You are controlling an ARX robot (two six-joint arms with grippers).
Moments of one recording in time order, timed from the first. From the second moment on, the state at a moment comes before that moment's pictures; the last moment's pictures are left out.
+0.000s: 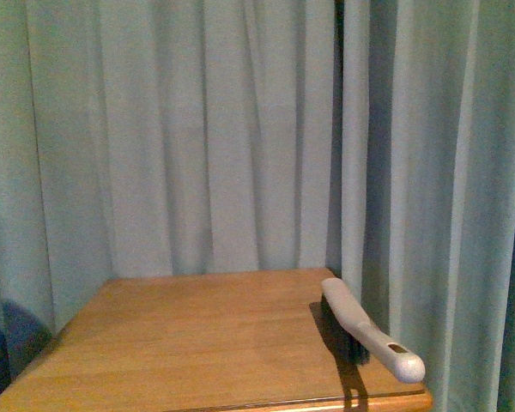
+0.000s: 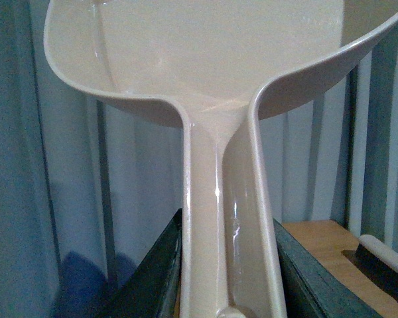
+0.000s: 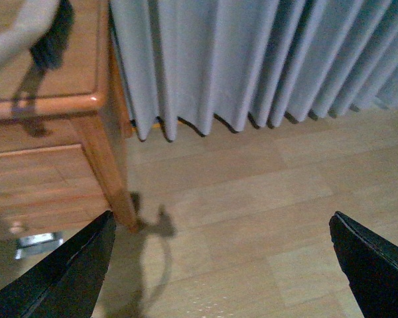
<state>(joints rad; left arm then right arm) -0.04 0.26 0.27 0.36 0.05 0.06 0.21 0.54 0.30 -0.15 0.21 0.04</state>
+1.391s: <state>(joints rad) -0.04 0.26 0.27 0.36 0.05 0.06 0.44 1.87 1.43 -0.41 0.09 0.45</state>
